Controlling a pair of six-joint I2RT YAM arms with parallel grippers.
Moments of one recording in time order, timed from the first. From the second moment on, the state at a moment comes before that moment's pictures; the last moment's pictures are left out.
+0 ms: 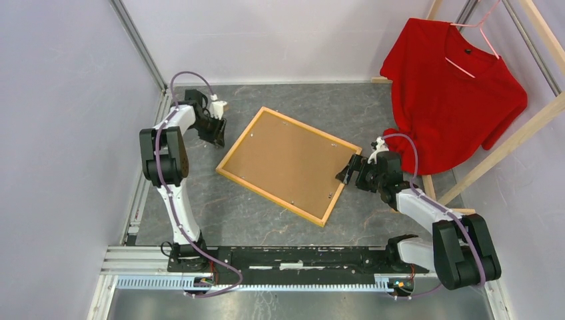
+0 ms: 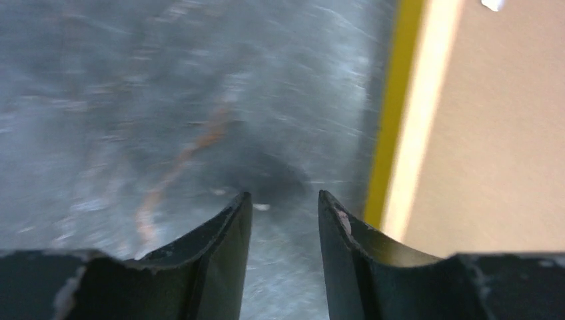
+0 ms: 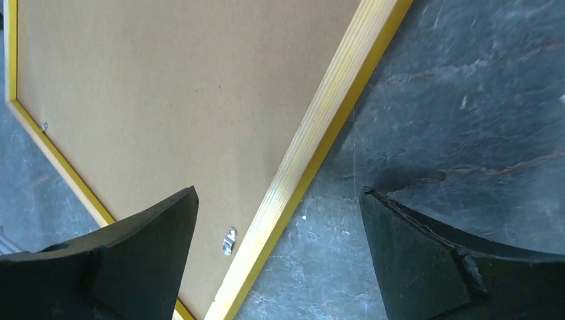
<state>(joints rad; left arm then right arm) 0.08 2.13 1.64 -0.76 0.35 0.47 0.20 1.19 0.42 0.07 -0.26 0.53</state>
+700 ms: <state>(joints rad) -0.09 1.82 1.15 -0.87 0.46 0.79 0.15 1.42 0.56 0.13 -0.22 0.49</state>
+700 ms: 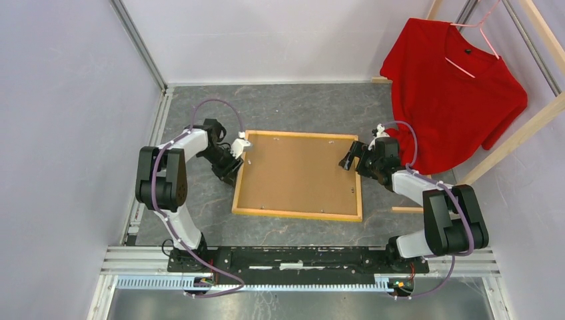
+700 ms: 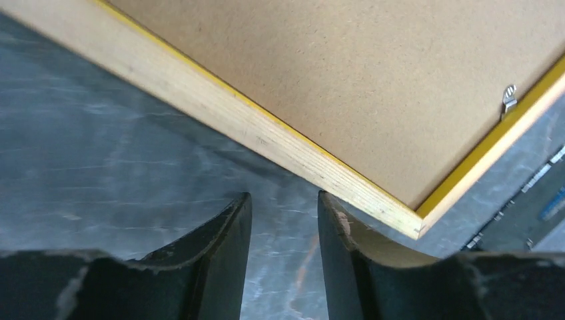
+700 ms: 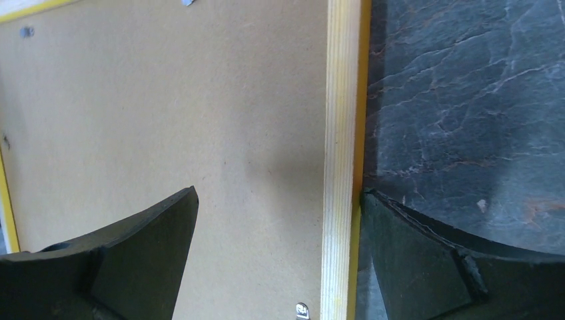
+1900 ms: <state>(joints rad) 0.05 2.09 1.38 -0.93 0.84 0.56 0.71 2.19 1.40 0.31 -0.52 0.55</state>
